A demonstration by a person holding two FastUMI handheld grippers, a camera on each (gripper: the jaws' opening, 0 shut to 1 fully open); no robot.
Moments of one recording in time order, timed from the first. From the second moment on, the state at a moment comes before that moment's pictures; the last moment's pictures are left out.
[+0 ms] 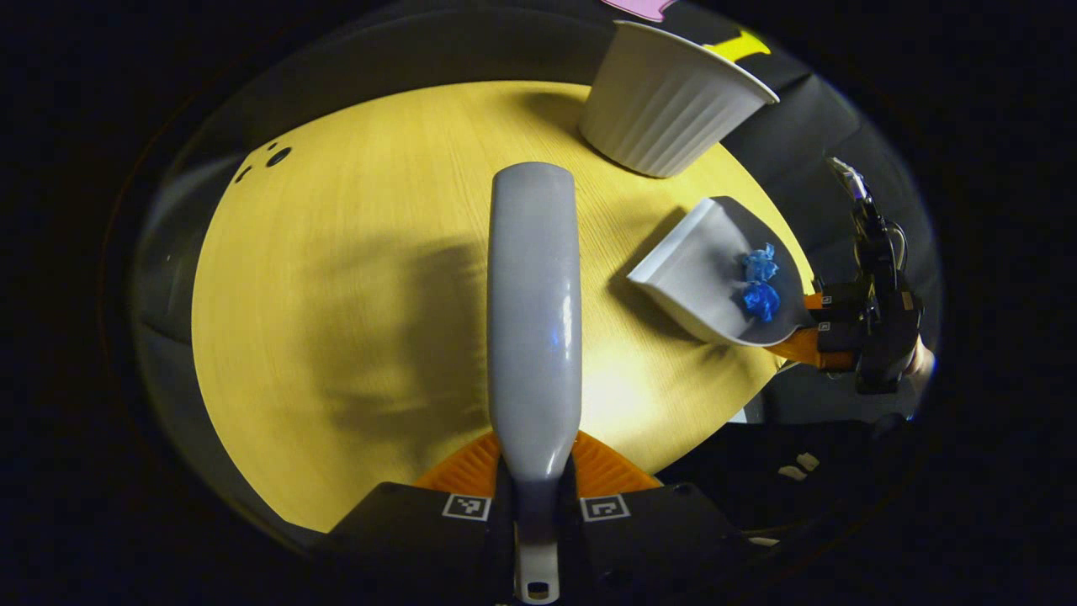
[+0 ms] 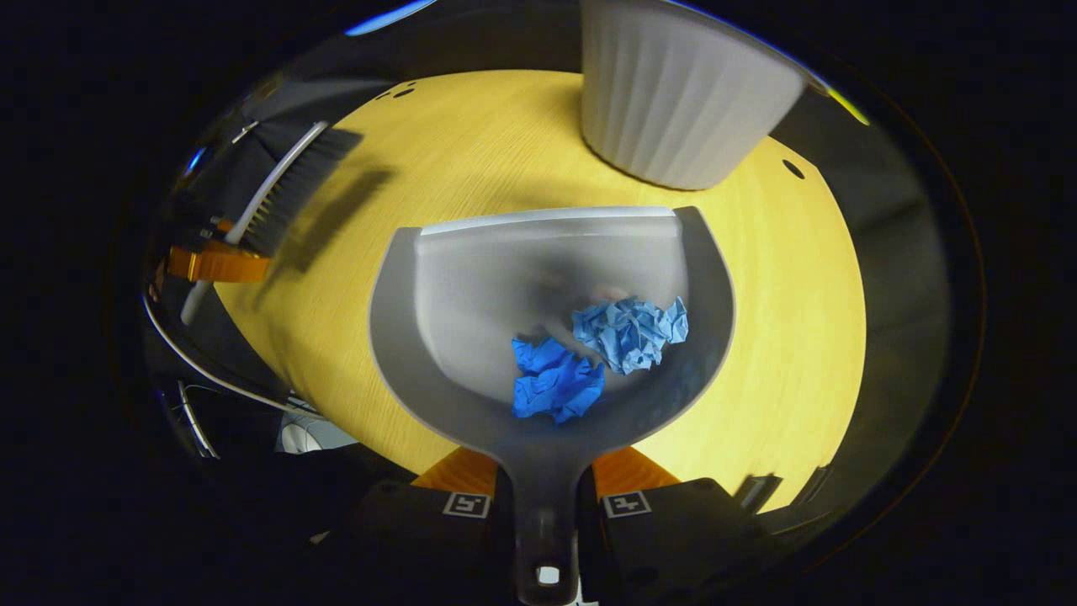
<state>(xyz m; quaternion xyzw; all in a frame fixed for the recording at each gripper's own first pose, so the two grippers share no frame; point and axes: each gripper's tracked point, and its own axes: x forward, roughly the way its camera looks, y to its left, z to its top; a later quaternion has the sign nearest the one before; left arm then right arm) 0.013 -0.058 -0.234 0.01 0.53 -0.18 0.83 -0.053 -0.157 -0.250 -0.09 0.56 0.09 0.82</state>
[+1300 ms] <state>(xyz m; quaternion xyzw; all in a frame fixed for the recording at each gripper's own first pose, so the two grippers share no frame) -0.016 -0.062 -0.178 -0.10 0.48 -0.10 0.87 0.030 -0.268 0.041 -0.15 0.46 0.10 0.87</state>
